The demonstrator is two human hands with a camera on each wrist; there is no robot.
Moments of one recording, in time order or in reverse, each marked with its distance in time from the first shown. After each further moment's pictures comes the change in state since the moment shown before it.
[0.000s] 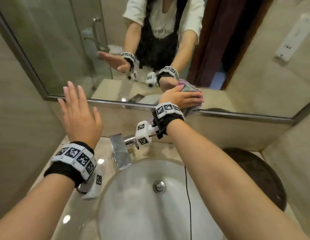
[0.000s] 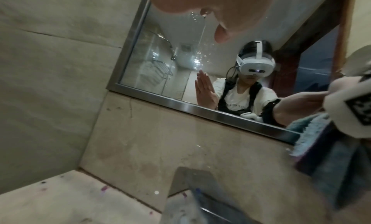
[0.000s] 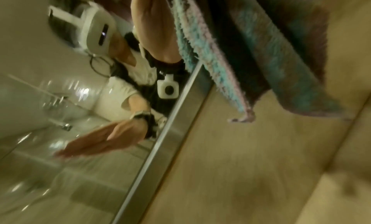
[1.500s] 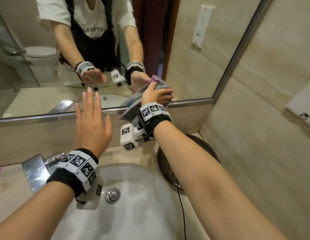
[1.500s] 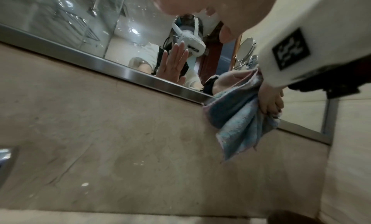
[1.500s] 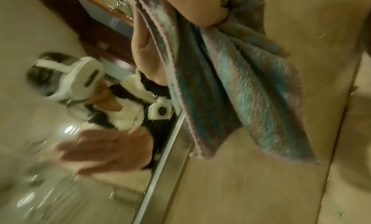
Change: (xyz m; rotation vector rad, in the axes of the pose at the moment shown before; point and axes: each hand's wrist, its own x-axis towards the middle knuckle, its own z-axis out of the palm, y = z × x) left_hand -0.045 0.194 0.074 -0.283 -0.150 0.379; right_hand 0.154 0.017 -0.103 -0.010 -0.377 0.297
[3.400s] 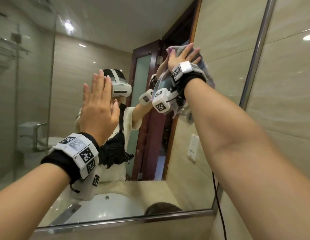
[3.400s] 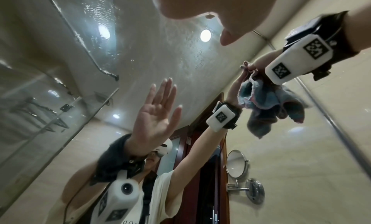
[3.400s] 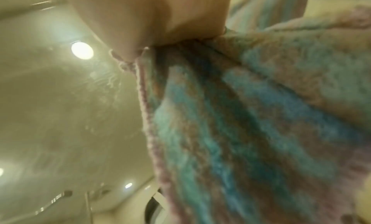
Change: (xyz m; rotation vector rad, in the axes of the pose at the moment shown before) left_hand 0.247 0.011 -0.223 0.011 0.560 0.155; right_hand -0.092 -0.433 -0.044 -0.454 0.225 -1.057
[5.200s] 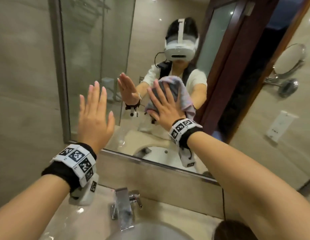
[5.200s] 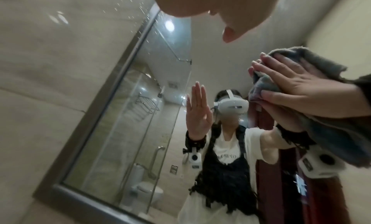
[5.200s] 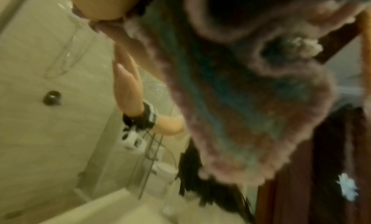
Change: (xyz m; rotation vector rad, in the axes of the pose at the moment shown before) left_hand -0.189 -0.175 -0.091 0.335 -0.139 -0.215; right_hand -0.283 -0.020 0.226 -0.335 -0.245 -1.109
